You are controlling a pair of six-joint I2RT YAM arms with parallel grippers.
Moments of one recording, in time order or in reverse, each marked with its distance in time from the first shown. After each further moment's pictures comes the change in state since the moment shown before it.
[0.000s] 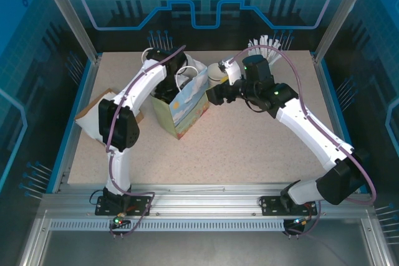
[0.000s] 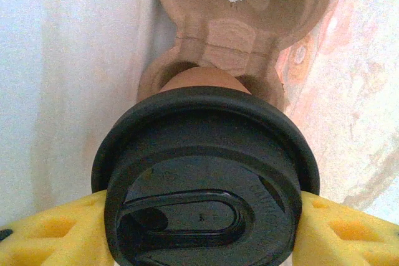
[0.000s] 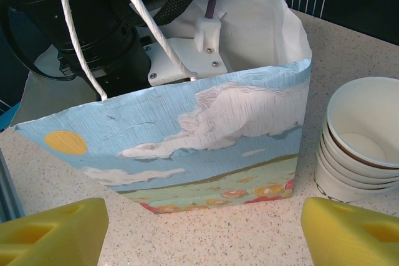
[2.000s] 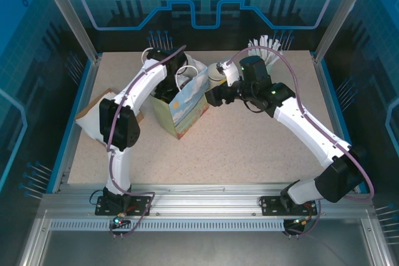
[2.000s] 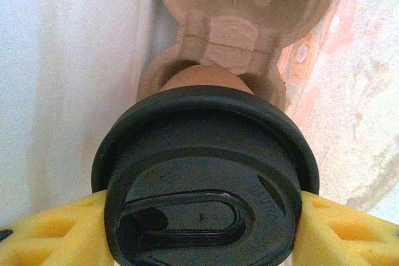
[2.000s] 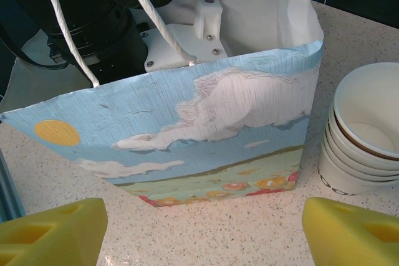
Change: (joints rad) left arm 0.000 0.009 0.013 -0.016 0.002 0.007; right arm 0.007 0.023 0.001 -0.014 0.004 0.000
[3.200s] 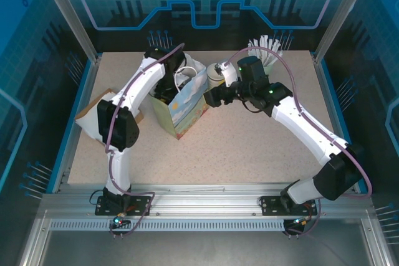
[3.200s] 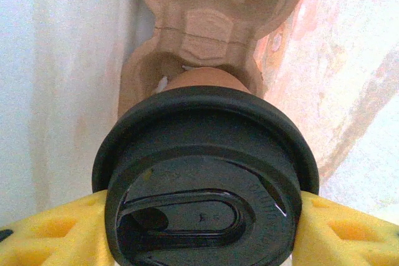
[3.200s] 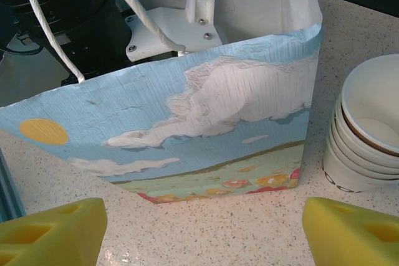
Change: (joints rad) left arm 0.010 -0.013 0.033 -0.048 0.061 0.020; right arm 0.005 0.022 0.001 0.000 -0.001 0.000
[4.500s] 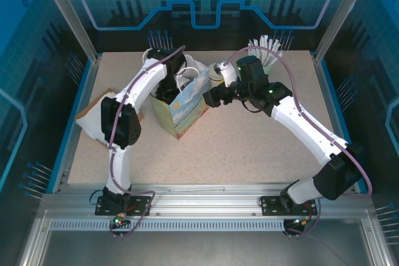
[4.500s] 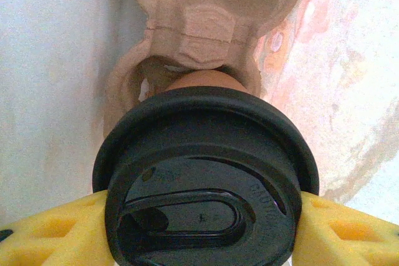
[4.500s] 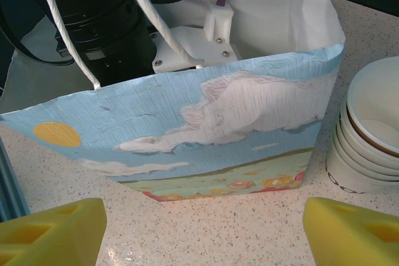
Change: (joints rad) left arm 0.009 0.045 -0.013 0.015 0.027 0.002; right arm 0.009 0.002 0.014 -0.014 0.001 0.000
